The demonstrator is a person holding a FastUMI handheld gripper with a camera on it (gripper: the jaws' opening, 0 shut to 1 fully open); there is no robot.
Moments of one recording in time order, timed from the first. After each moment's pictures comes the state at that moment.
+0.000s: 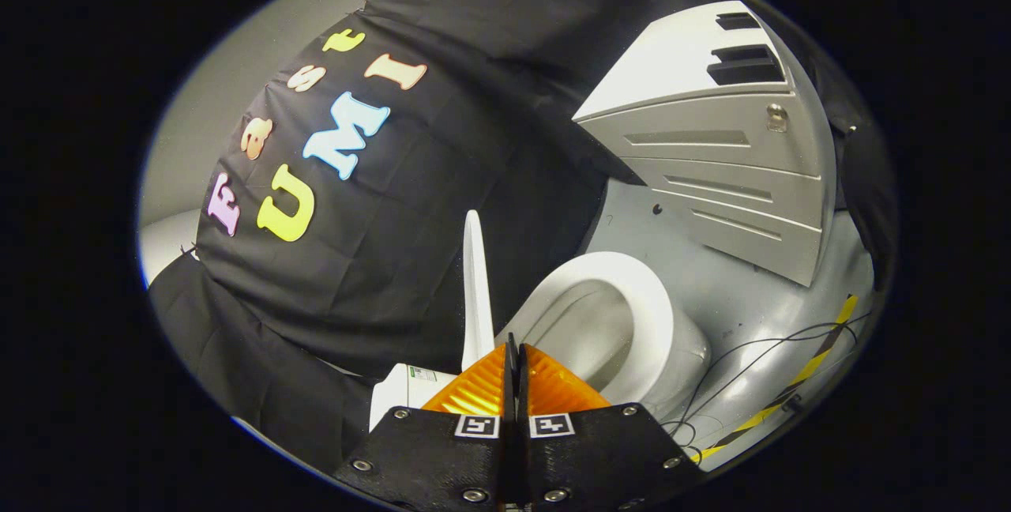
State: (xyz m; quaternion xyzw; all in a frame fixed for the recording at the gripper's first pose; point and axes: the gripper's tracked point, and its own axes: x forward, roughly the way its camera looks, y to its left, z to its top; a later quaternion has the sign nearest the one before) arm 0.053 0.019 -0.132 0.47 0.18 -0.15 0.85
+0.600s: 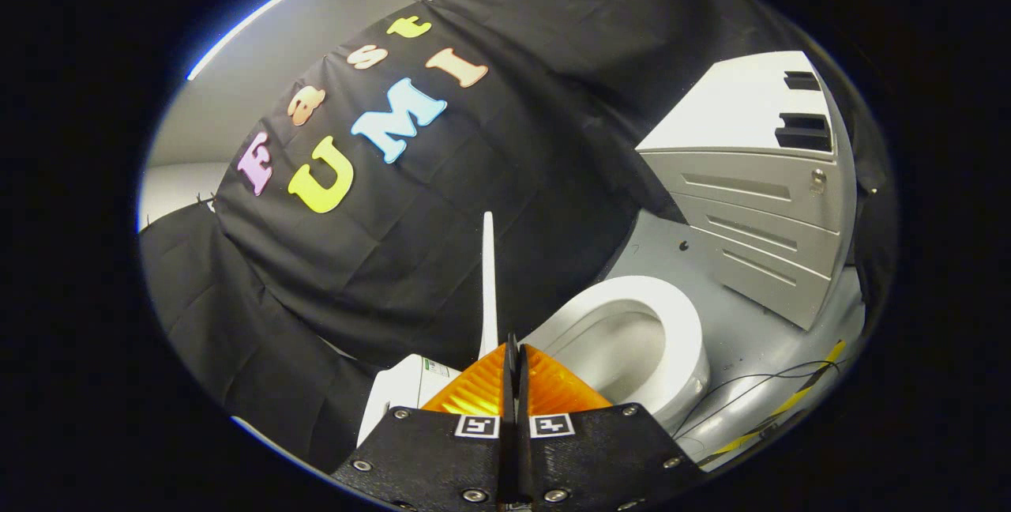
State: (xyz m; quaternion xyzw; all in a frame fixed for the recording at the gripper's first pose) arm 0.068 0.060 -0.075 0.39 0.15 -0.12 0.90
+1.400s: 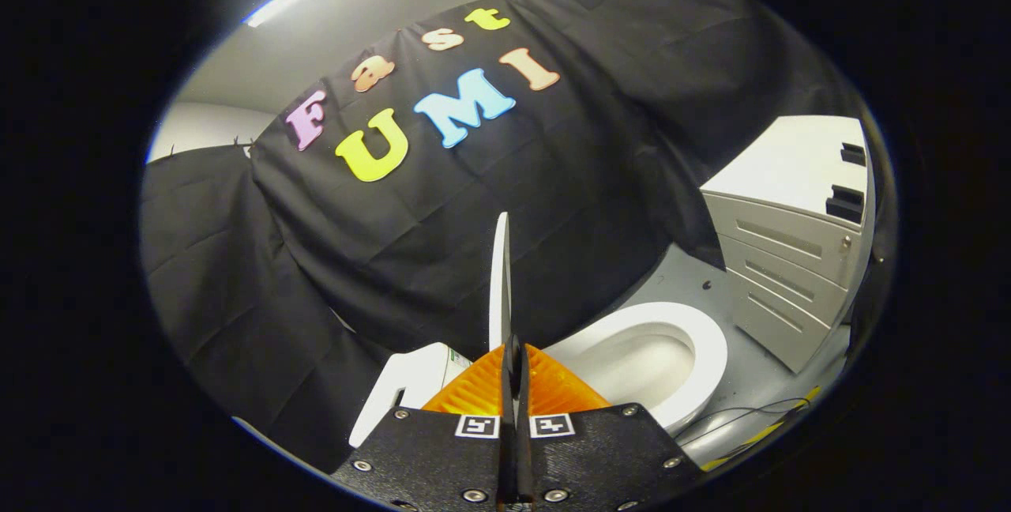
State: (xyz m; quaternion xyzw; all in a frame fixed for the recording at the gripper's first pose) arm 0.087 0.129 -0.016 0.28 0.14 -0.07 0.95
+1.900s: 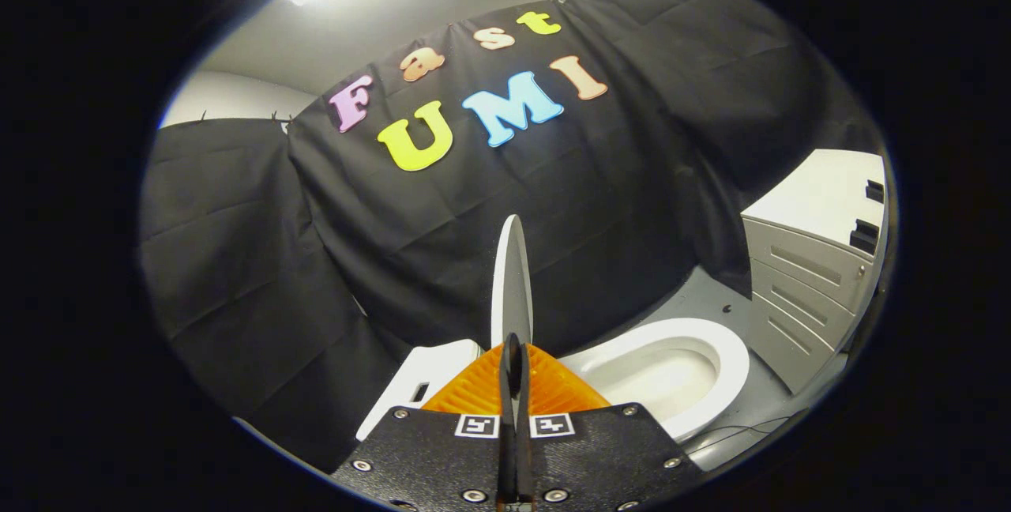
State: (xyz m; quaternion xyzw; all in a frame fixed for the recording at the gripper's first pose) arm 0.097 0.182 0.011 0.24 0.12 -0.02 0.96
